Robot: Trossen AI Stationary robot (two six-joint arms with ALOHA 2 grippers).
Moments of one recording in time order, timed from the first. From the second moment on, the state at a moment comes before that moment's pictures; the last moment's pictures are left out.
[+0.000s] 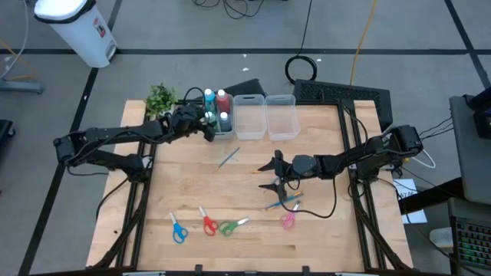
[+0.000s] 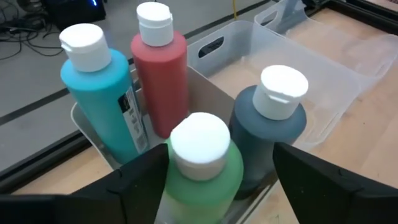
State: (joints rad) left arm 0.46 1.19 0.64 -0.01 -0.26 -0.25; right arm 0.11 1.53 0.56 0.68 0.03 0.09
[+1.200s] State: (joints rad) left arm 0.46 0.54 0.64 -0.06 -0.02 -0.27; right arm 0.11 1.53 0.56 0.68 0.03 0.09
